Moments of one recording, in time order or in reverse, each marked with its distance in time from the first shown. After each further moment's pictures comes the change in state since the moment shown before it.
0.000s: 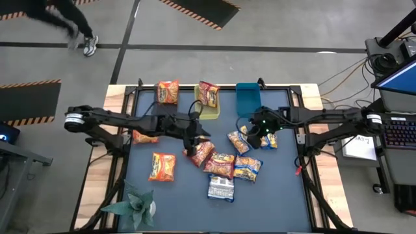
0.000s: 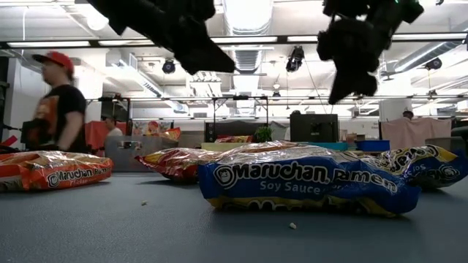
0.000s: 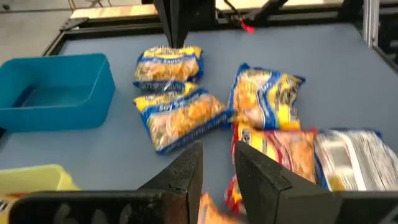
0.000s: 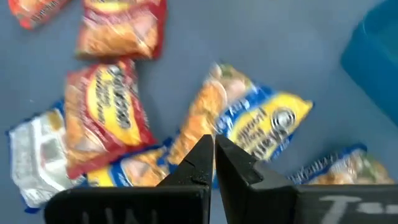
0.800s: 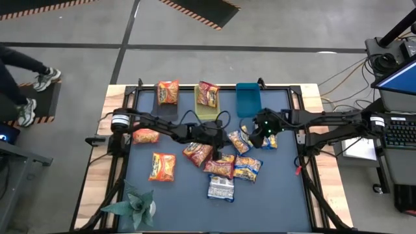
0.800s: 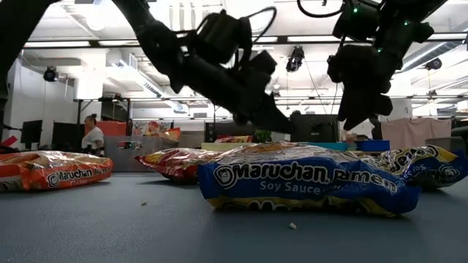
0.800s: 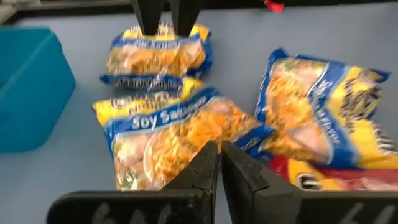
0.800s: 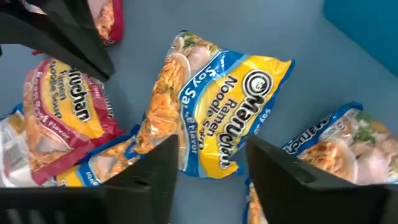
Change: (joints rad) left arm 0.018 0.544 0.206 0.330 0.001 -0.011; right arm -0.061 -0.046 -0.161 0.095 -0.023 0.062
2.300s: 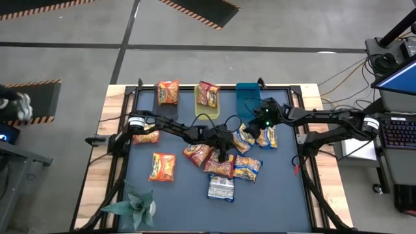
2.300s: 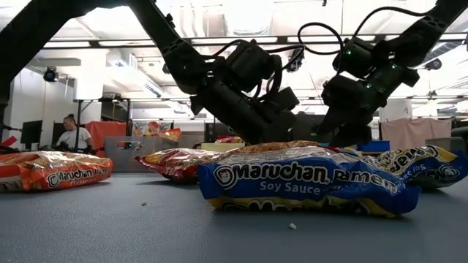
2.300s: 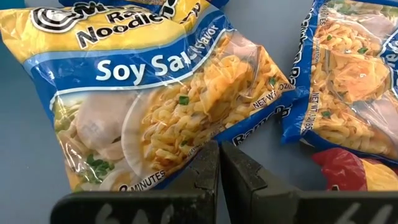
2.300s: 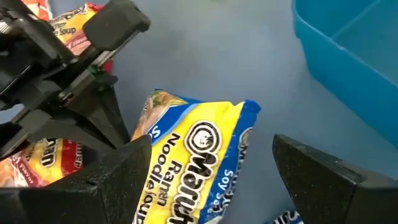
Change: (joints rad) left arm 0.005 0.211 0.173 -0.132 0.008 -0.079; right arm -0.297 0.108 -0.202 0.490 -0.251 -0.206
